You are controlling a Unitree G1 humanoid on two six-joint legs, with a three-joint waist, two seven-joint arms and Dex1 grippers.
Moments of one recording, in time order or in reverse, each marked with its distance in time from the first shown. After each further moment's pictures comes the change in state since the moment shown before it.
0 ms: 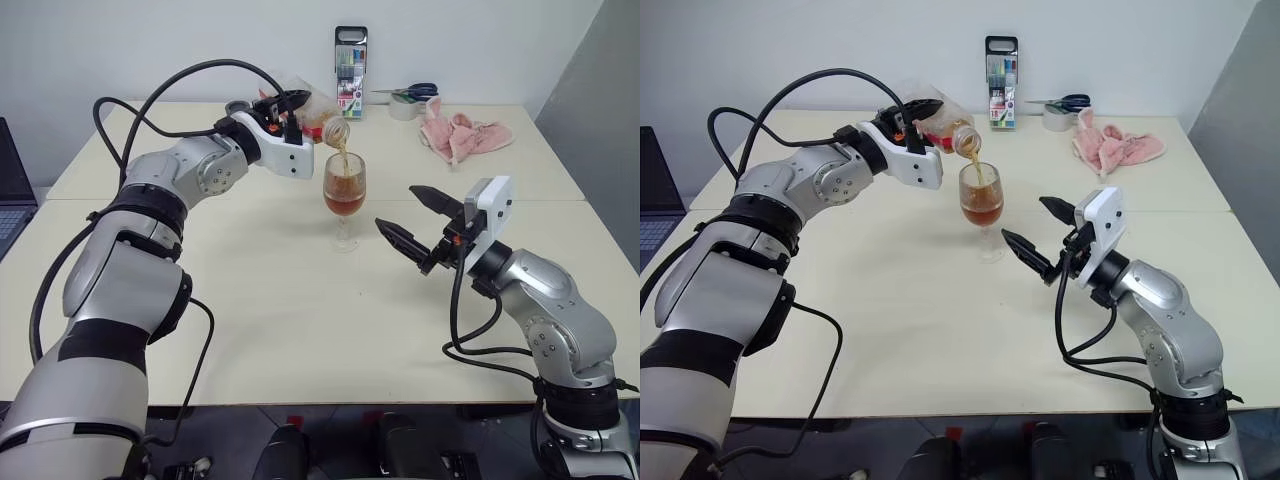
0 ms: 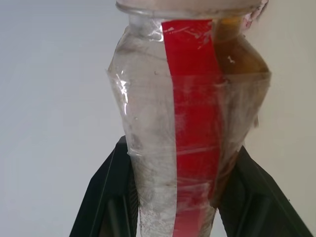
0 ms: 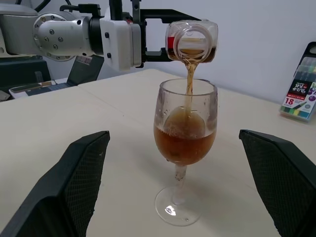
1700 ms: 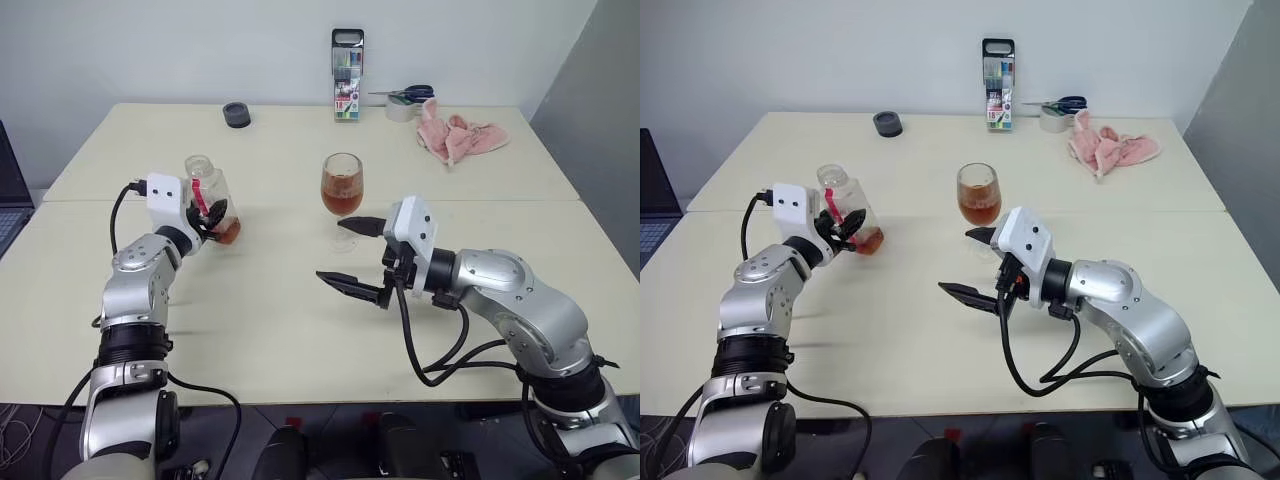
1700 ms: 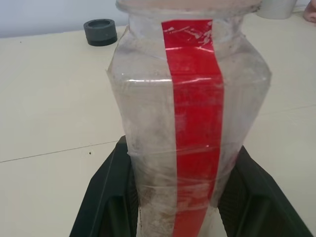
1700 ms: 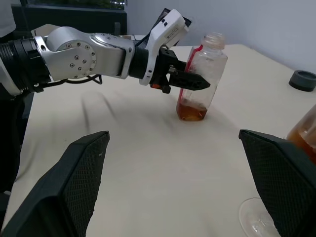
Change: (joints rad) left arm 0.817 -0.090 0.788 -0.860 -1.032 1.086 -0.563; right arm -0.164 -0.046 0.273 -0.066 -0.035 0.152 0.111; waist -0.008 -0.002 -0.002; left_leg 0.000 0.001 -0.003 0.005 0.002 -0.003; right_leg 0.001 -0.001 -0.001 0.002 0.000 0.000
